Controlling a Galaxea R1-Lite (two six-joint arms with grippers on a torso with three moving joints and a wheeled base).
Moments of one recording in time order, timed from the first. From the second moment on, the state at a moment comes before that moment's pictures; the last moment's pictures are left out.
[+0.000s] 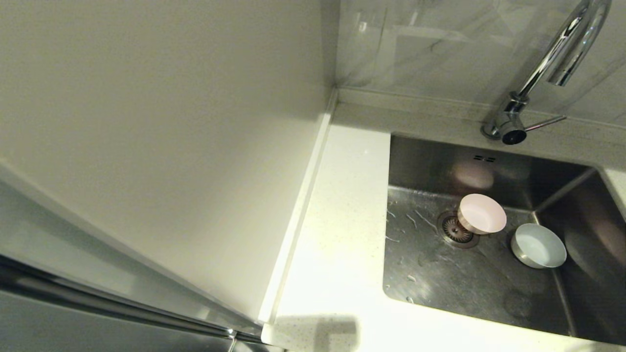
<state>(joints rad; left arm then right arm) 0.00 0.00 0.00 -0.01 0.00 0.00 -0.79 1.27 -0.98 0.42 -0.26 -0.14</state>
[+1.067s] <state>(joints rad) 0.00 0.00 0.00 -0.01 0.00 0.00 -0.87 1.37 -0.76 0.42 0.03 -0.15</state>
